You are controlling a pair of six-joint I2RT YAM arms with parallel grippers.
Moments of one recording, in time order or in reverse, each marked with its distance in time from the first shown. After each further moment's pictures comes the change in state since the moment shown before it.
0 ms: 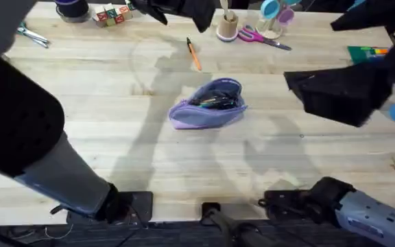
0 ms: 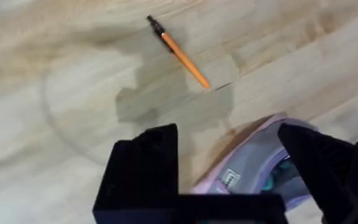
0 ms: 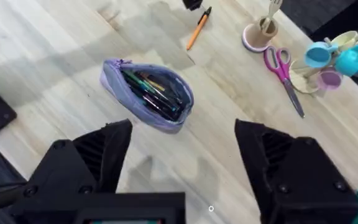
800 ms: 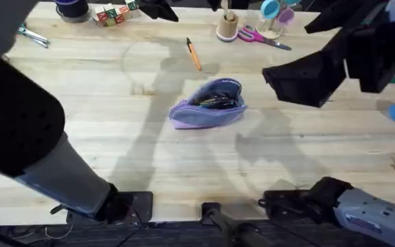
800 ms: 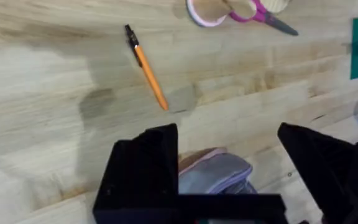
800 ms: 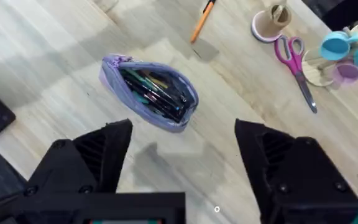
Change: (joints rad) left arm -0.004 0.000 0.000 0.119 0.087 -0.384; right arm 0.000 0.105 0.000 0.021 0.000 0.032
